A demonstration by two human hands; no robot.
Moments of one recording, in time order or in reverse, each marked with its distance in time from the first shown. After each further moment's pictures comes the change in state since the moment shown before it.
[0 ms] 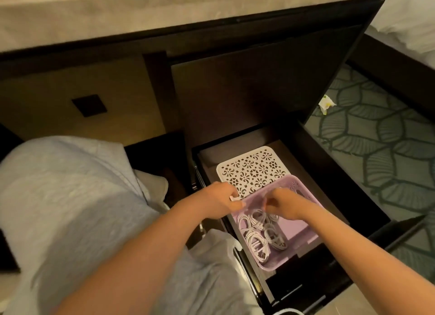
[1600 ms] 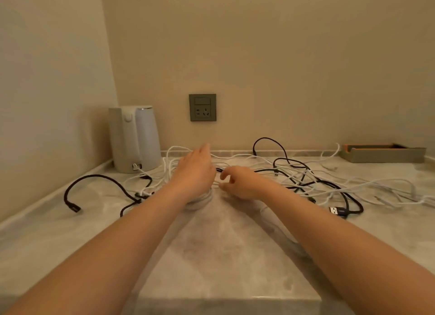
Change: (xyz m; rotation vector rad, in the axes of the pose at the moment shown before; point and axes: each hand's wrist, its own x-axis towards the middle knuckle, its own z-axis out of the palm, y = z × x) left_hand -0.213 -0.143 -0.413 0.264 1.247 -0.394; right_hand 0.138 -0.507 -0.284 -0.290 0.539 -0.674
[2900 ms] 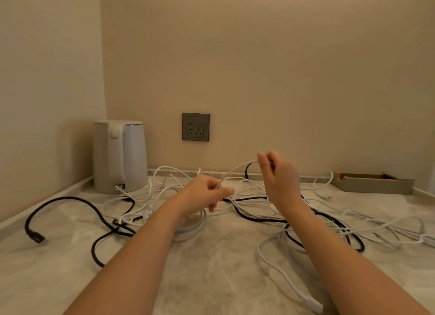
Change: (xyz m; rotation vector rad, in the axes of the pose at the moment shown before) left_hand 0.035 -0.009 0.024 -0.758 -0.227 0.128; right_hand 0.002 0.051 -0.040 0.183 0.900 -0.067
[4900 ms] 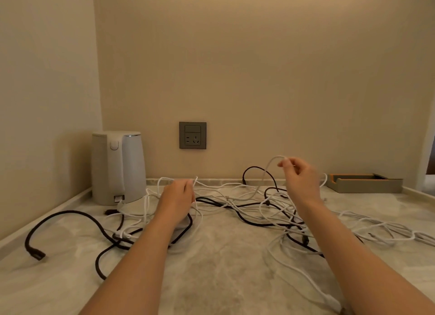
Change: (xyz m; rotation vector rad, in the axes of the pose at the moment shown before) left_hand 0.006 -0.034 -0.021 0.247 0.452 -0.075; right_hand 0.003 0.008 -0.030 0.286 0.175 0.410
